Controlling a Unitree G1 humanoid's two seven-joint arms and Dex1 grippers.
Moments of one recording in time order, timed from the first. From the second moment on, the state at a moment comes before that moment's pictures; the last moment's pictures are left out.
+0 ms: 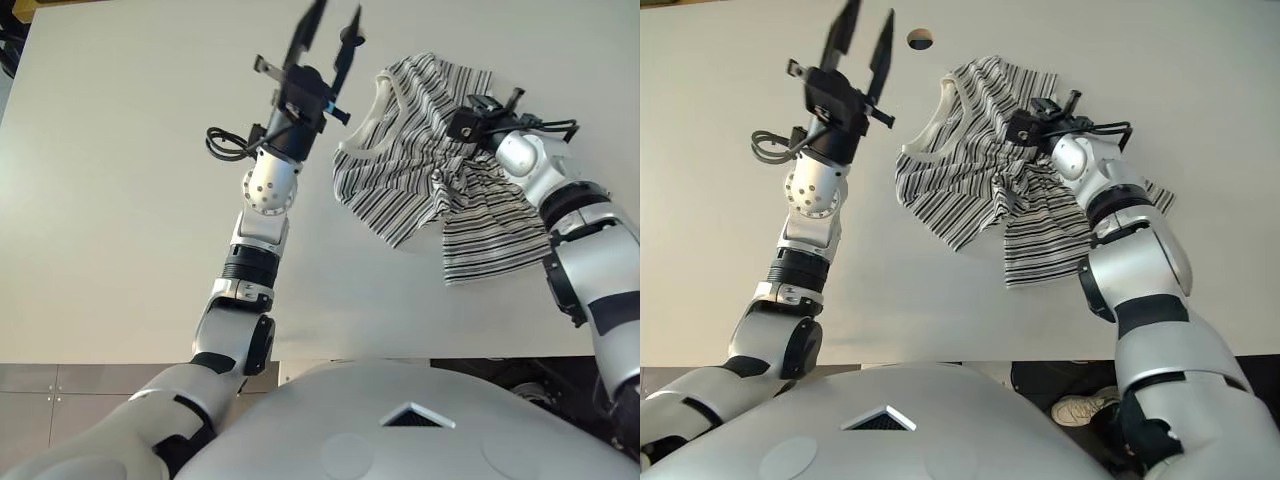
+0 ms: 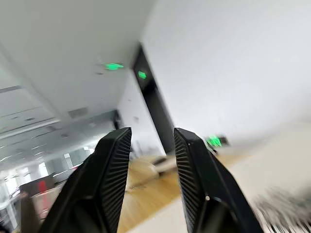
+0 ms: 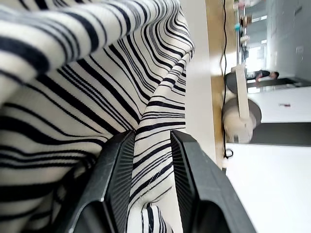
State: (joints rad) left arm -0.38 0.09 -0.14 0.50 0.24 -0.75 -0.18; right arm -0.83 -0.41 0.48 1.31 -0.63 -0.38 0.06
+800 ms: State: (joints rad) left arm -0.48 0.51 -0.63 0.42 0.99 -0.51 -0.32; right arm -0.56 -0.52 0.25 0.46 -0.35 -0.48 0.19
